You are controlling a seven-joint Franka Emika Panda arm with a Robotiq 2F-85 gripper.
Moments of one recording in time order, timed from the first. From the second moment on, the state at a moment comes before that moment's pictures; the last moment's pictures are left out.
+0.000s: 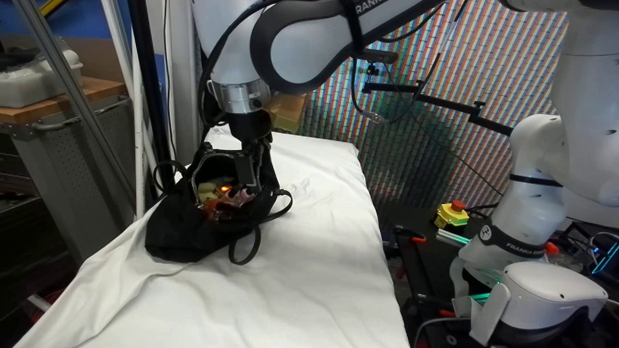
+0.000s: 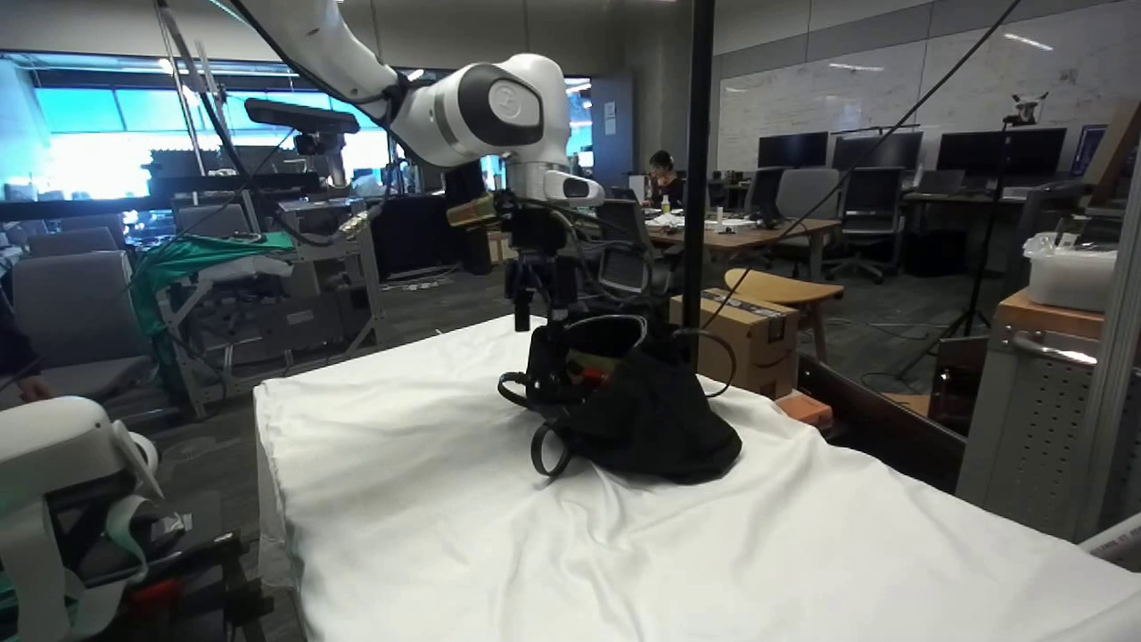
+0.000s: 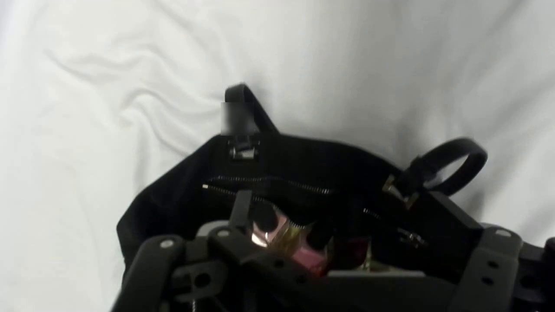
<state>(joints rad) 0.13 0.37 0.01 -1.75 -0.19 1.94 0.22</state>
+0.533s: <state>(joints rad) 0.13 0.01 0.09 -2.16 -0.13 1.88 0.22</state>
